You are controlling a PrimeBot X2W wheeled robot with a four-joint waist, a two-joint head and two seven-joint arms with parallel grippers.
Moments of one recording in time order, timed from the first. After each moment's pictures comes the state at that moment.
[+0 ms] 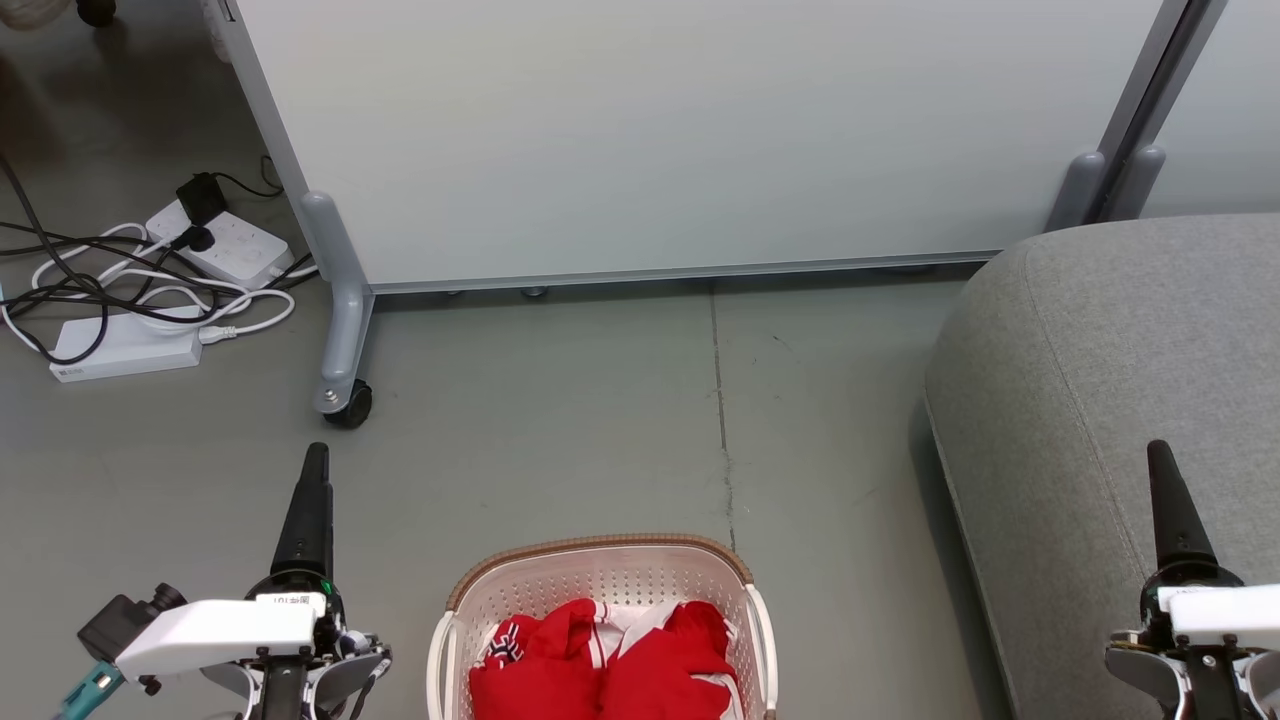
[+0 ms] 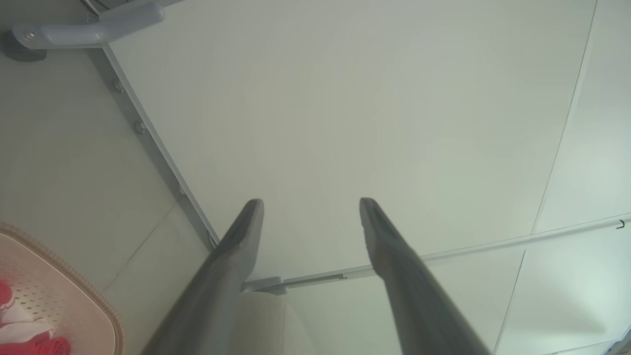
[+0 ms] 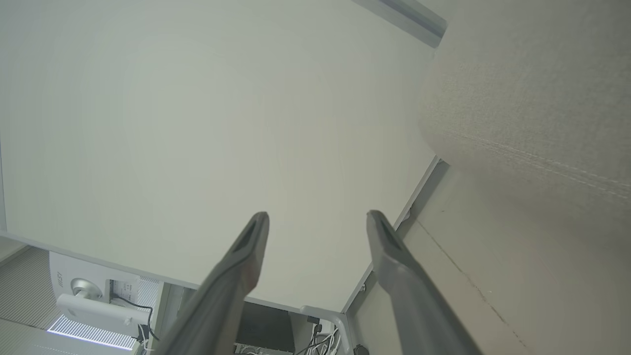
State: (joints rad) left arm -0.11 0.04 -0.01 0.29 -1.47 -0.13 -0.03; right arm -0.08 -0.03 -0.16 0.20 1.21 0.12 -0.02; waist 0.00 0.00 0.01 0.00
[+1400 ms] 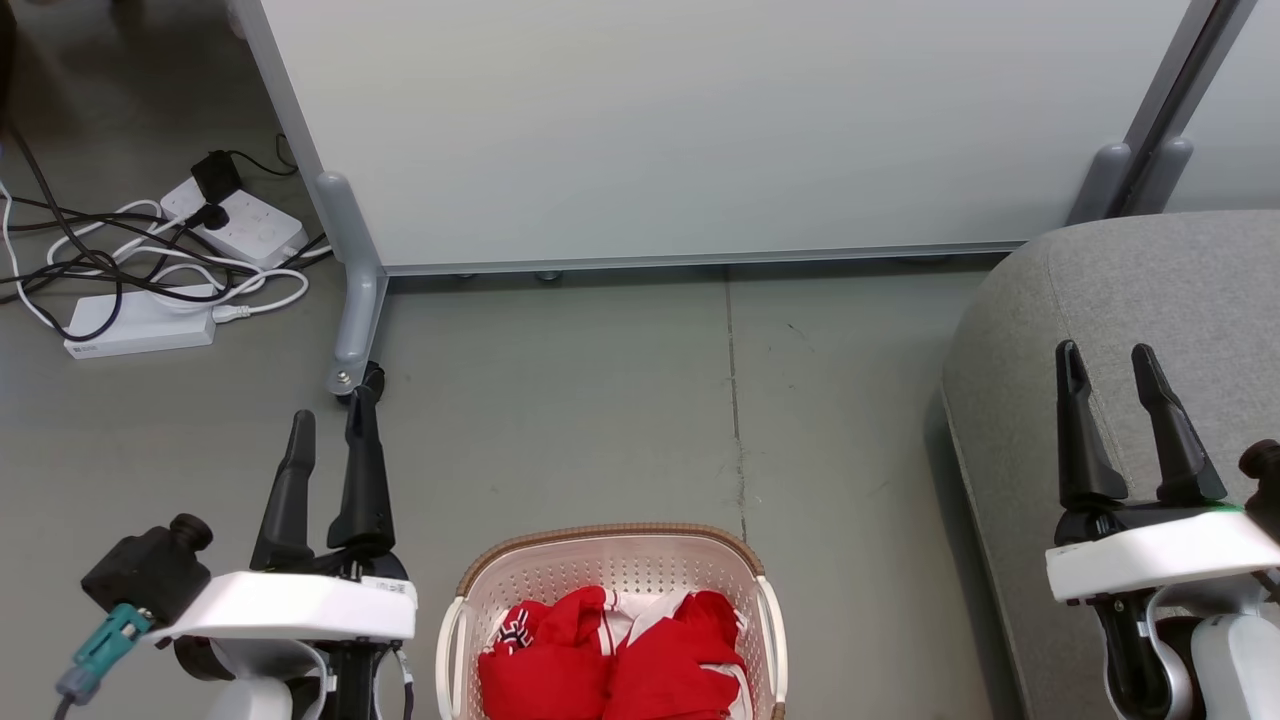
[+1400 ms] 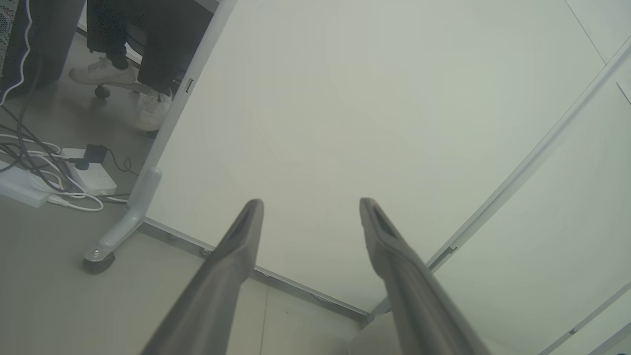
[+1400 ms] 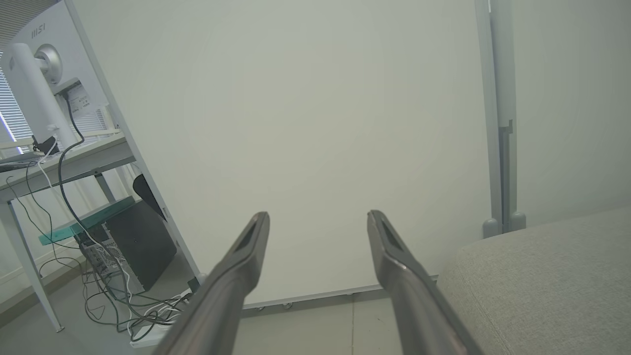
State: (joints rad) left arm -0.06 0.04 -0.09 0.01 -0.74 0.04 -0.16; right arm -0.16 -0.10 0.01 0.07 0.42 0.13 -0.15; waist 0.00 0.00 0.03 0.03
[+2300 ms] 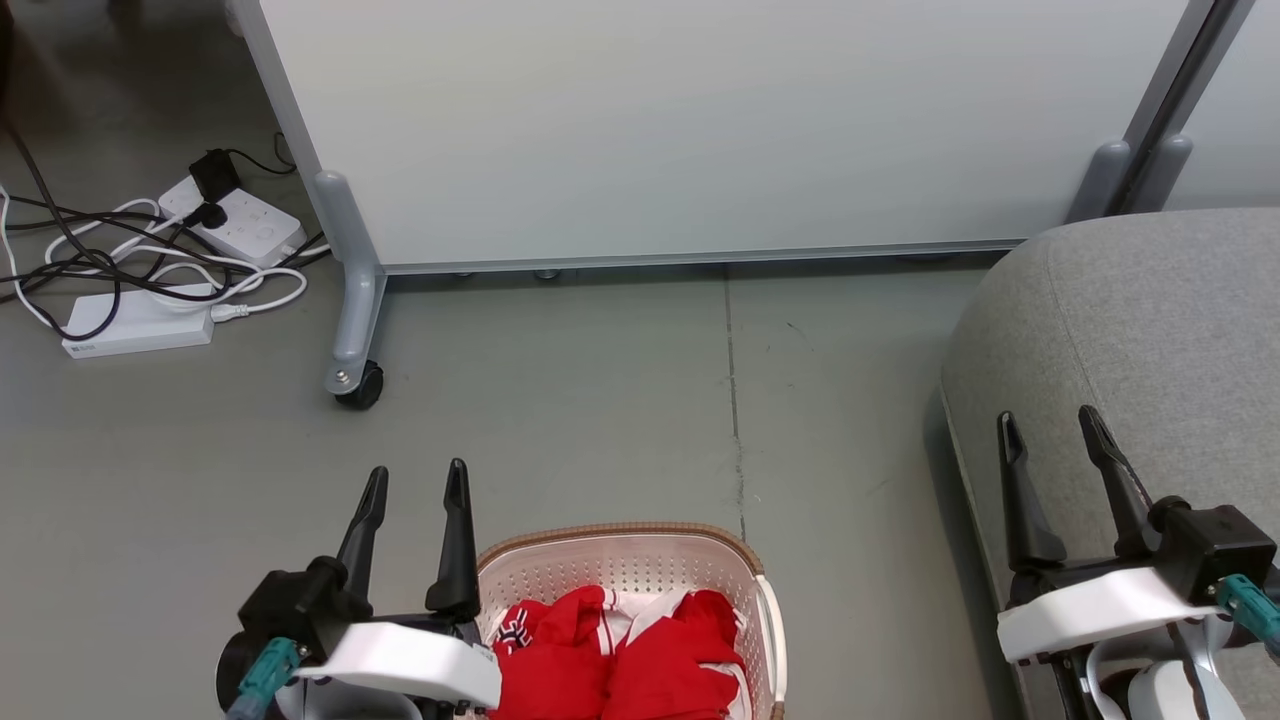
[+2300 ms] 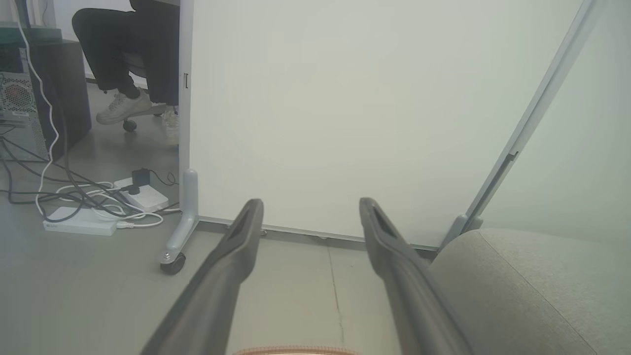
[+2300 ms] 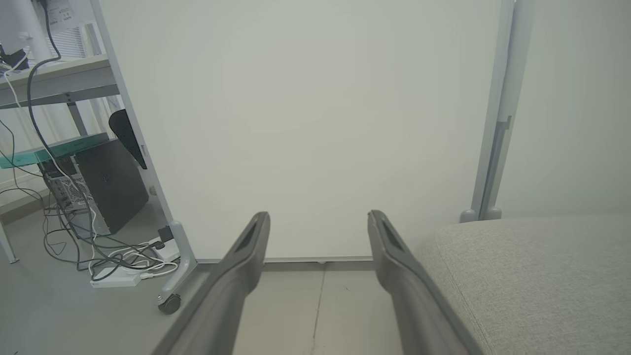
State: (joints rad) left arm -0.03 0.05 -0.23 0.10 -0.40 0.14 -0.21; right arm -0.11 -0.05 0.04 0.16 0.19 0.13 -0.21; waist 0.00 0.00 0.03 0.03
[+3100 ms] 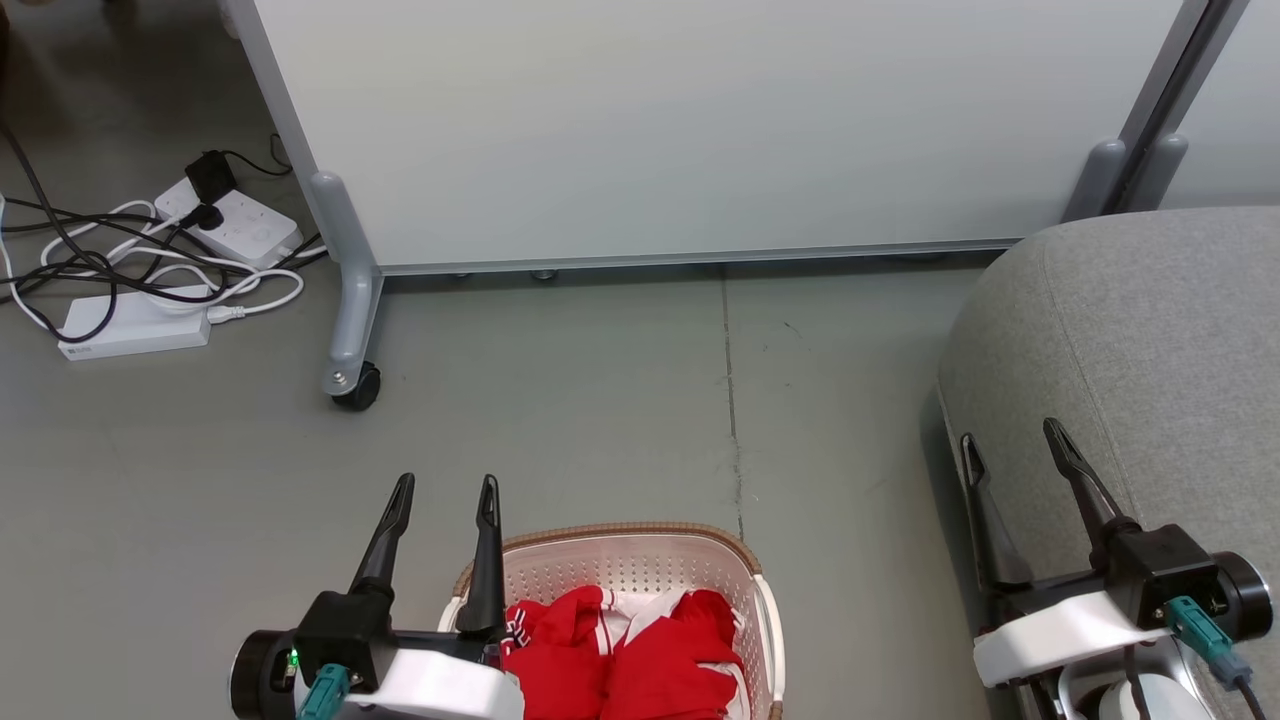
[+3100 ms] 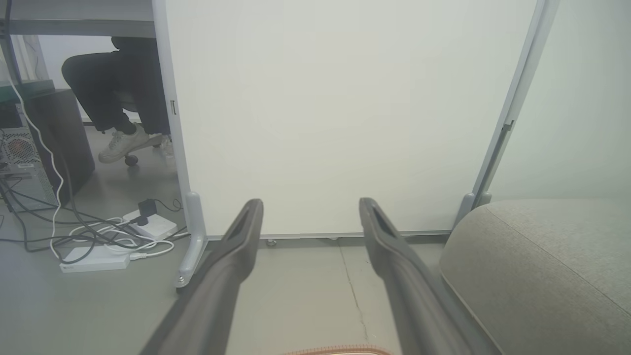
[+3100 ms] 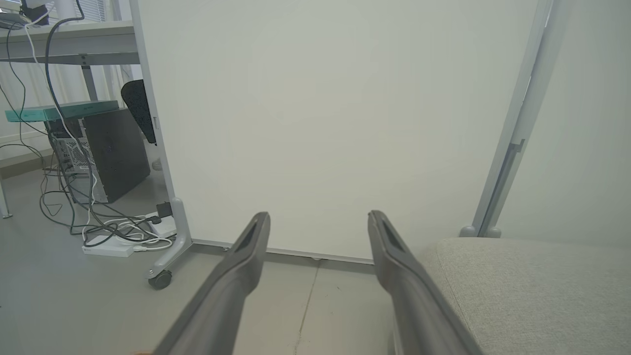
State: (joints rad) left arm -0.01 0.05 -0.27 0.11 -0.24 0.17 -0.26; right arm -0.09 -0.05 0.07 0.18 0.05 0.13 -0.26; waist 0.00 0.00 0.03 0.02
